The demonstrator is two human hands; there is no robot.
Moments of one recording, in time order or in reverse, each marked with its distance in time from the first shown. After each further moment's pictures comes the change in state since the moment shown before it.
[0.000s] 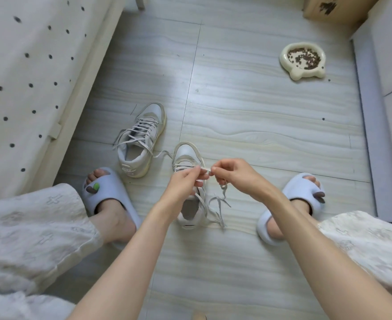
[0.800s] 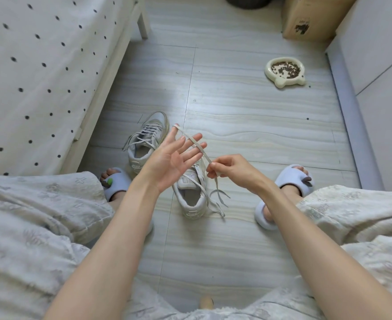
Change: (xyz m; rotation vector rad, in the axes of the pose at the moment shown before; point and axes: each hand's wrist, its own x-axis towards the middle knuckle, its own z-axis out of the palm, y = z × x) left_hand -0.062 0.042 -0.034 -0.693 -0.379 0.205; right_hand -0.051 -0.008 0.019 -0.011 0.045 -0.111
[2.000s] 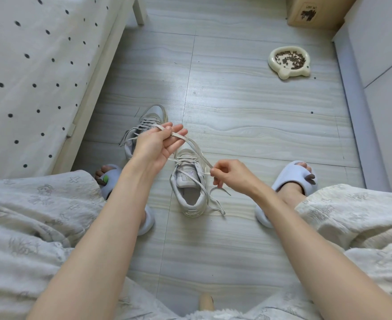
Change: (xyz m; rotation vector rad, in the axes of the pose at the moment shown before) left_hand 0.033 0.020 -0.009 0.128 0.436 0.076; right_hand 0.015 0.028 0.005 -0.213 0.055 0.114
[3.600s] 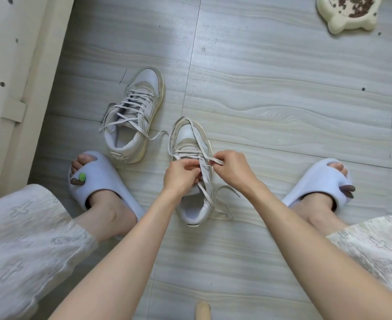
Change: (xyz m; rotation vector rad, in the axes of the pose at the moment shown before) left_hand 0.091 -0.130 -0.034 0.747 0.100 -0.222; right_hand 0.112 0.042 0.025 -0.247 0.031 0.076
